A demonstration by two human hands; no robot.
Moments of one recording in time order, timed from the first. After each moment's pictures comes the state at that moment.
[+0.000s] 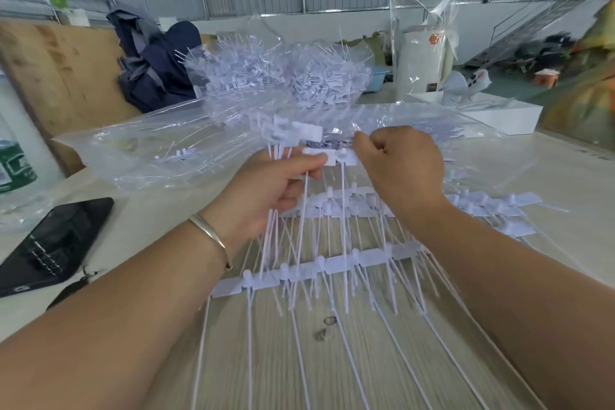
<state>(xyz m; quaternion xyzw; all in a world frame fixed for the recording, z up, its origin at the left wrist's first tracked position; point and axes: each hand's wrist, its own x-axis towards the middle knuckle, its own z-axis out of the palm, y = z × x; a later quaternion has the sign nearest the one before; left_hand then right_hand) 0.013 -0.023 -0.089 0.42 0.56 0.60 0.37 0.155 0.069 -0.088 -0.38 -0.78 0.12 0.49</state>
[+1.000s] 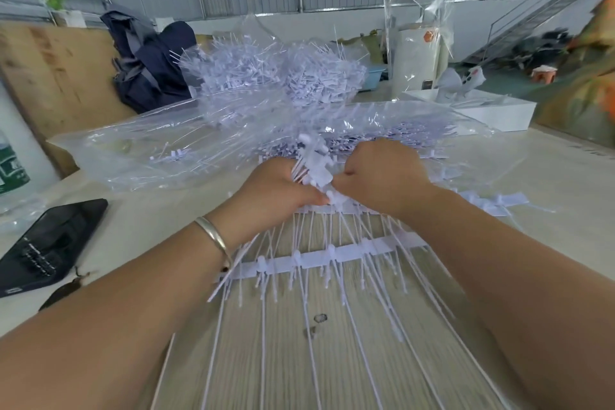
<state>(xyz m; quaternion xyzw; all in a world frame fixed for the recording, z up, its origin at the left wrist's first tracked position) 0.020 -0.017 -0.098 0.57 0.69 0.41 0.15 0.157 0.077 -0.085 -0.36 -0.90 -0.03 0.23</state>
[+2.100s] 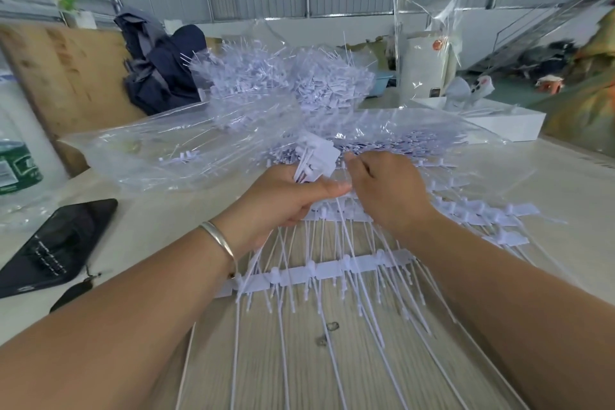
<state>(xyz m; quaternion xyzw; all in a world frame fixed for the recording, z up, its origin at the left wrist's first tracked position) 0.016 -0.027 -0.094 0.51 0.64 0.49 0.32 0.146 0.074 -0.105 -0.34 -0.84 0.12 0.40</state>
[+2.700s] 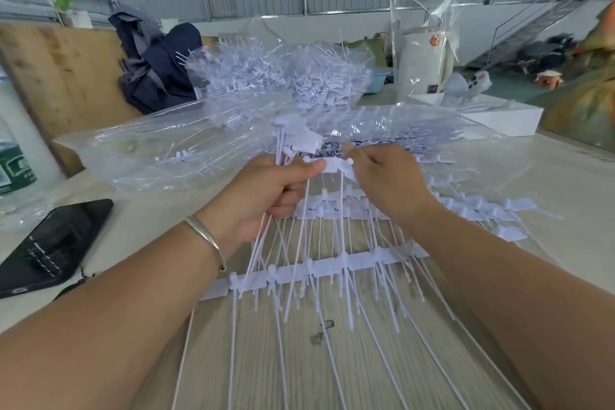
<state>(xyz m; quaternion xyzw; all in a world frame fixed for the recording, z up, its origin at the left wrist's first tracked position) 0.008 -0.025 -0.090 0.45 0.57 0.57 0.38 0.151 0.081 -0.101 -0.34 -0.79 0.28 0.42</state>
